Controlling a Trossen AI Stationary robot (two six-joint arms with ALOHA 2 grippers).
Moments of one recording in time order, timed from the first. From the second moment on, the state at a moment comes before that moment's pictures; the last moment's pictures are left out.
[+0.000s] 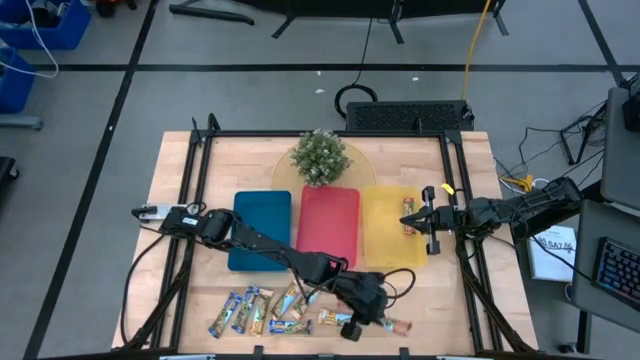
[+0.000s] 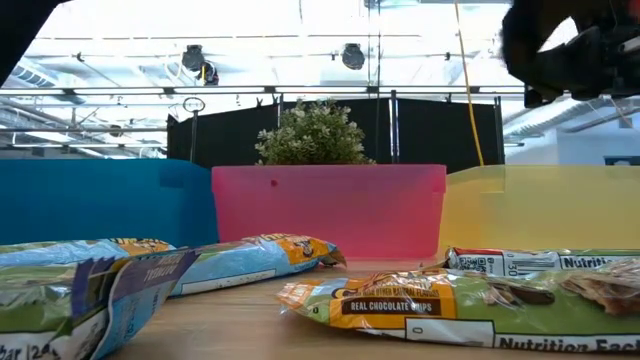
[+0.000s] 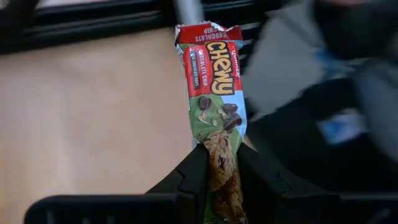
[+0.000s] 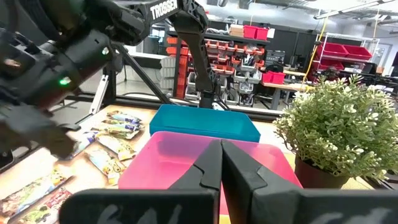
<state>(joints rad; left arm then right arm) -0.36 2.39 2.03 -0.21 0.26 -0.03 0.28 0.21 0.02 0.25 0.26 -0.12</state>
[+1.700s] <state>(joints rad) -0.08 2.38 2.35 -0.82 -0.04 0.68 0.28 0.21 0.02 0.42 0.26 -0.10</state>
